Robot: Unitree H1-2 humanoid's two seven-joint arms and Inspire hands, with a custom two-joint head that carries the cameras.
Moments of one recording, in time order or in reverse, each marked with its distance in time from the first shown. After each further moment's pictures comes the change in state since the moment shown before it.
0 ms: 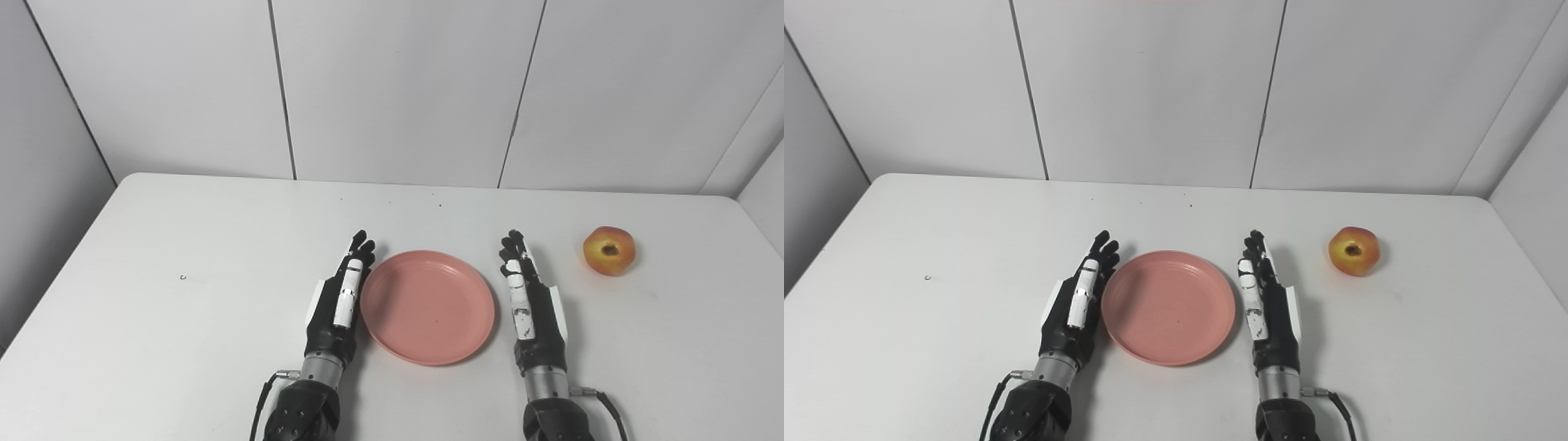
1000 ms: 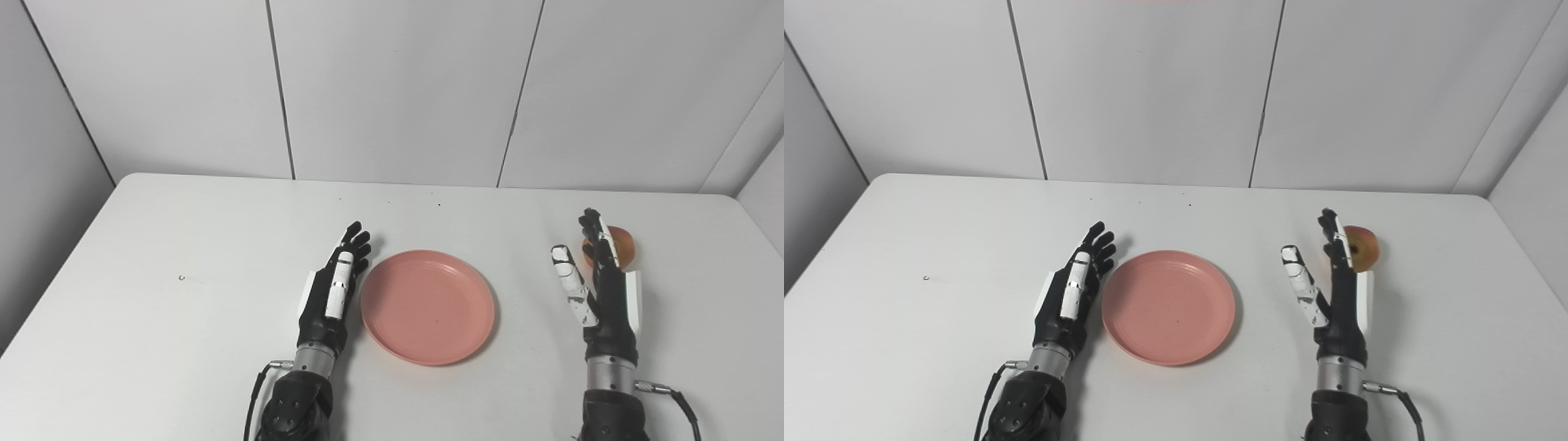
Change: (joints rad) left arm -0.053 0.022 0.037 0.110 0.006 -0.120 0.002; right arm -0.016 -0.102 -0.092 -0.153 -0.231 0.055 -0.153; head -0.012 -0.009
